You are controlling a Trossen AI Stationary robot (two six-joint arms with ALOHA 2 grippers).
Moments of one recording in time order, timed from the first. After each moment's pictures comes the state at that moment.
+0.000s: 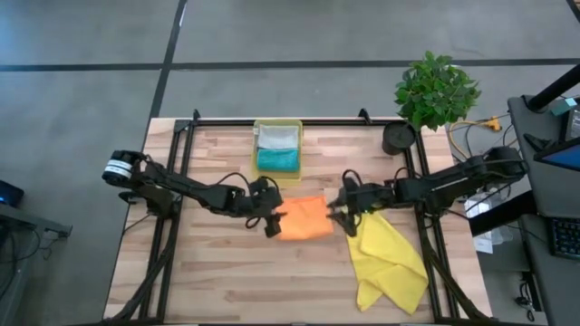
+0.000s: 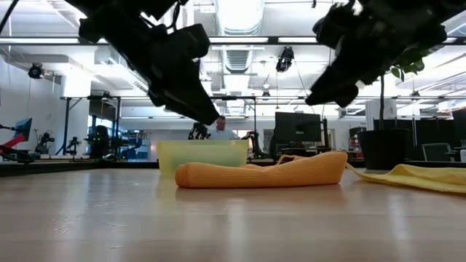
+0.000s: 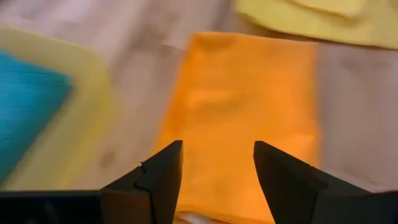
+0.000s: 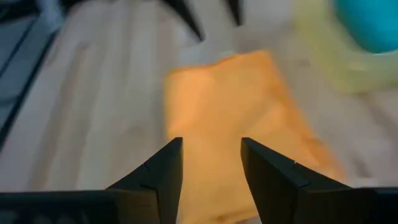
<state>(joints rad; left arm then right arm) -0.17 1.55 0.86 -0.04 -0.32 -0.36 0.15 1.26 0.56 0.10 0.08 0.32</state>
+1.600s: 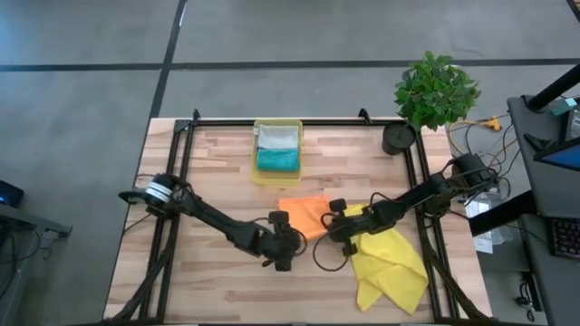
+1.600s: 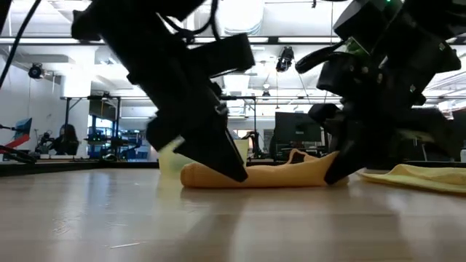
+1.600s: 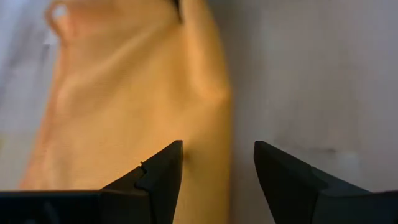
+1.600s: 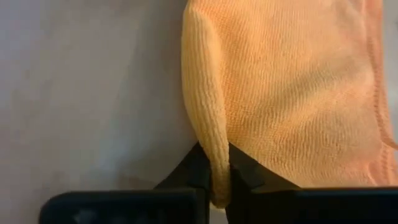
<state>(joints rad) -0.39 1.96 1.18 -0.17 -0.48 -0.25 0.32 1.66 0.64 0.10 0.22 -0.08</state>
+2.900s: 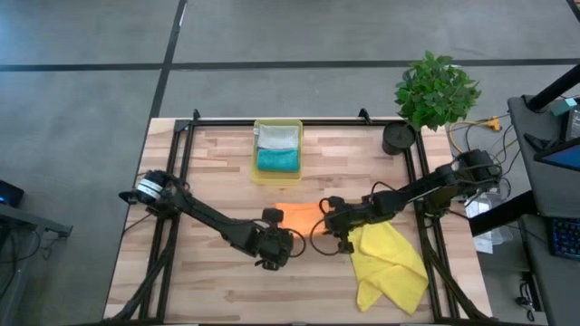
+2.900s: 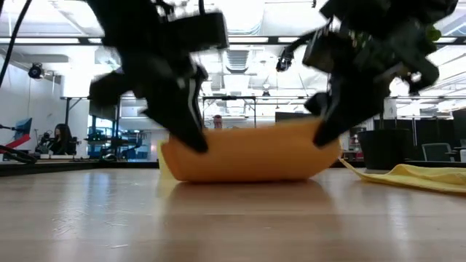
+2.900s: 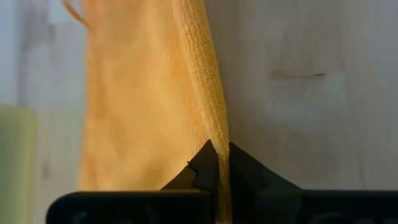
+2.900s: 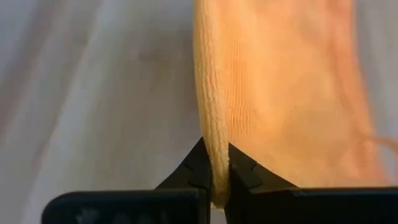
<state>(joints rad) -0.42 1.88 1.23 -0.49 -0.42 -0.20 0.24 1.57 0.69 0.04 -0.02 0.14</state>
